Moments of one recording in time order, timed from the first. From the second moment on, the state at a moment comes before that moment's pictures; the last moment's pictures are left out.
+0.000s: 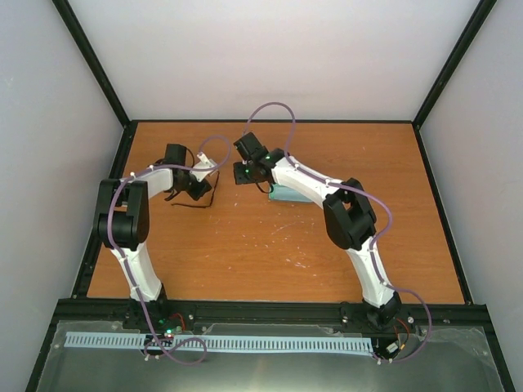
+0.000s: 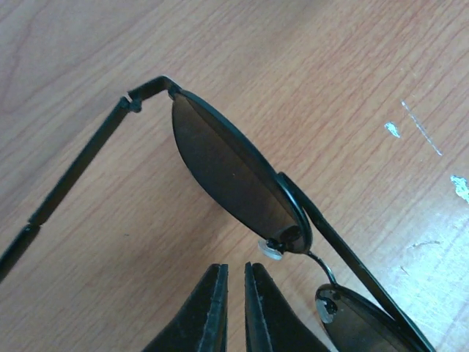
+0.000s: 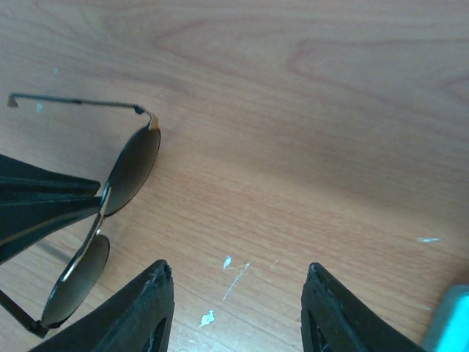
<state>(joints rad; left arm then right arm) -0.08 1.89 1.16 -0.36 0.40 0.65 0.75 2.21 1.90 -0.59 0.03 0.47</state>
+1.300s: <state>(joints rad) -0.17 1.86 1.01 -0.31 0.51 0.49 0.74 2.34 1.98 -0.62 -0.22 0.51</state>
